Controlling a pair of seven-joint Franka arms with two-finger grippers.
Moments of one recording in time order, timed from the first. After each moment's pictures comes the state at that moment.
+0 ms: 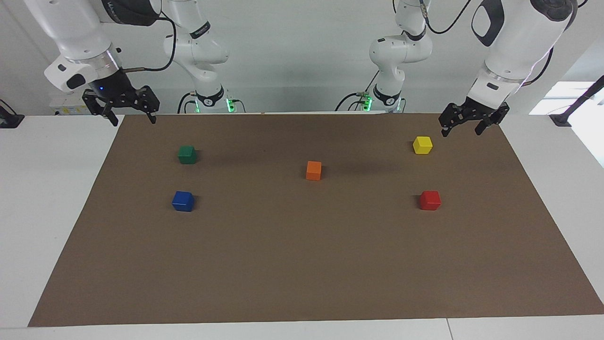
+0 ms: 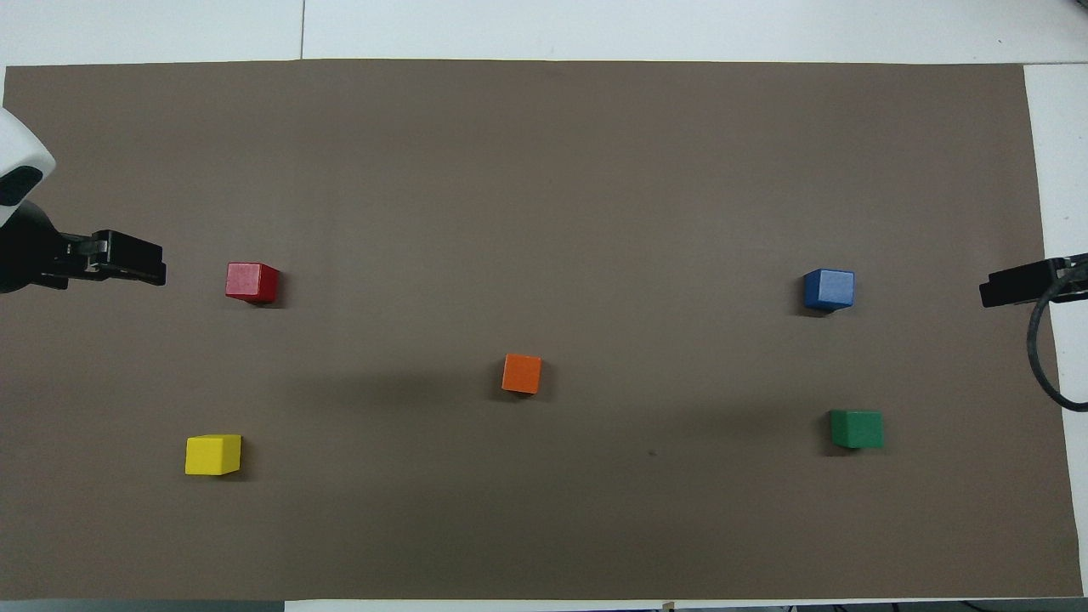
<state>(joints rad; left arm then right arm) 0.06 -0.03 -0.14 -1.66 0.01 1.61 -0.04 -0.10 -0.10 0.03 -1.69 -0.01 1.57 -0.14</state>
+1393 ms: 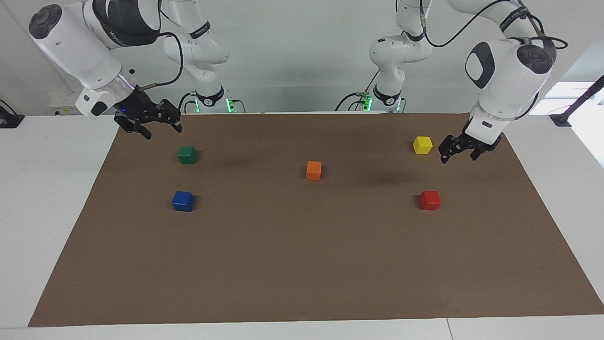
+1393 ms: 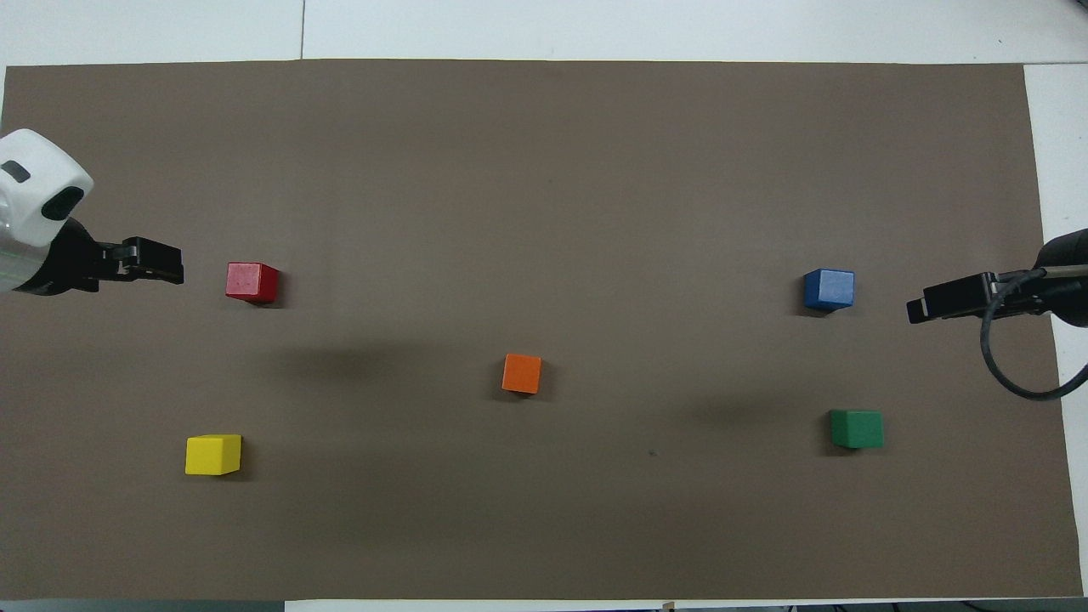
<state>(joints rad) 0.07 0.03 -0.09 -1.90 0.01 1.93 -0.04 -0.13 -0.10 0.03 -1.87 0.29 1.65 -0.19</state>
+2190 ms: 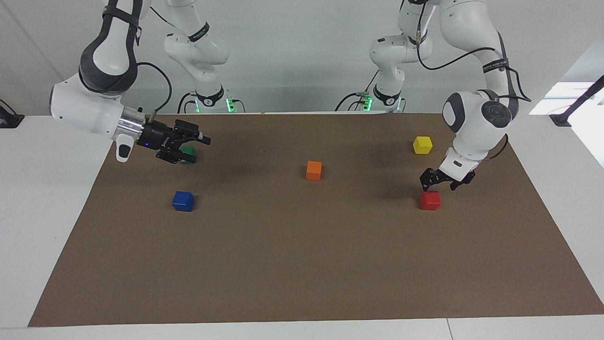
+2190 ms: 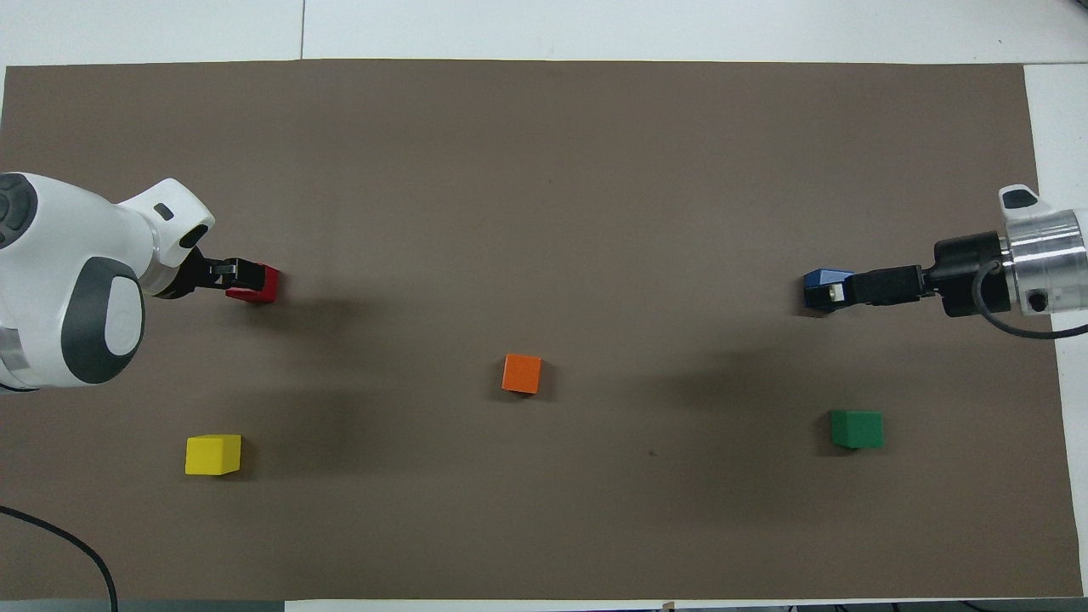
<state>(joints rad) 0.06 0.17 -0.10 -2.05 0.01 2.23 0.03 -0.20 0.03 0.04 -2.02 0.92 1.68 -0.57</state>
